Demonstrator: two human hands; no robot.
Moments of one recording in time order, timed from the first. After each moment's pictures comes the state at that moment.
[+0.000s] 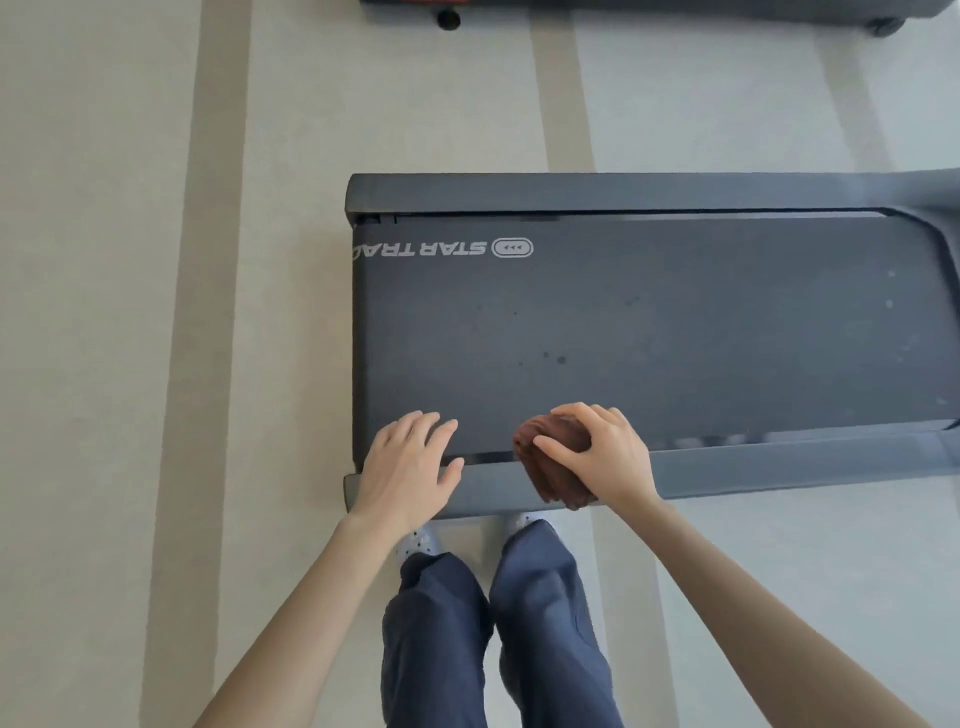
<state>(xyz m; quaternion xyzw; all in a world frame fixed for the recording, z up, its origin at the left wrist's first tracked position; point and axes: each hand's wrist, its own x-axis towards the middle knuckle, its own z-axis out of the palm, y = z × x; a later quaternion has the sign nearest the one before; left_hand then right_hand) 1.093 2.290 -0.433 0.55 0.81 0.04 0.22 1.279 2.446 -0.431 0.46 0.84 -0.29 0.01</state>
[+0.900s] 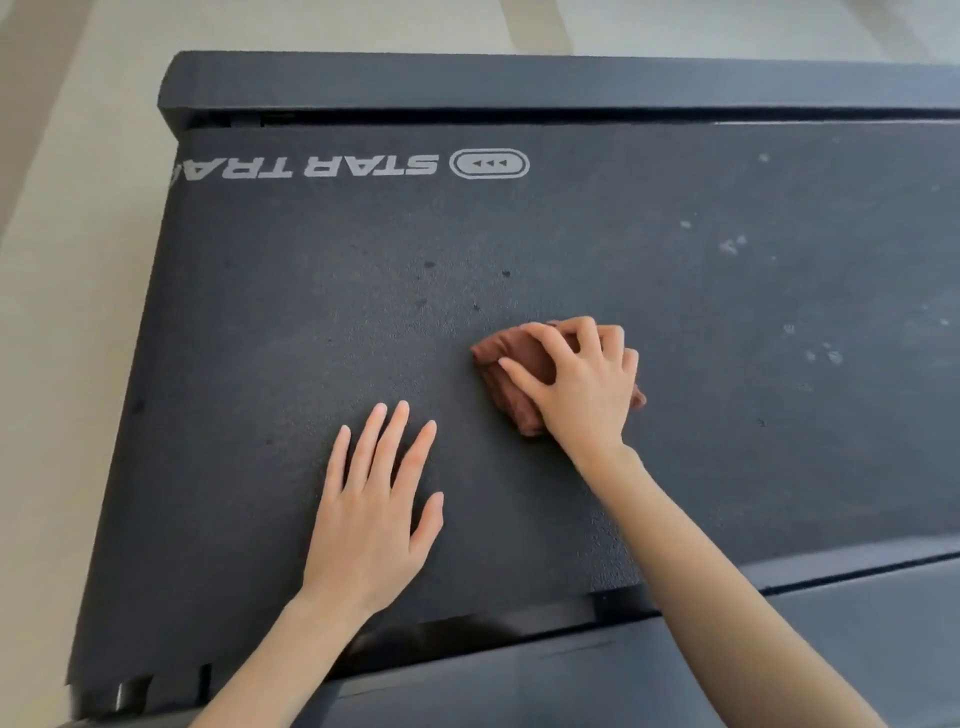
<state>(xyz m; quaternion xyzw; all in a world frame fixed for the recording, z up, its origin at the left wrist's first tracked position) 1.089 2.393 -0.904 0.58 0.81 0.05 0.05 1.205 2.598 -0.896 0.45 0.86 -0.01 -0.22</state>
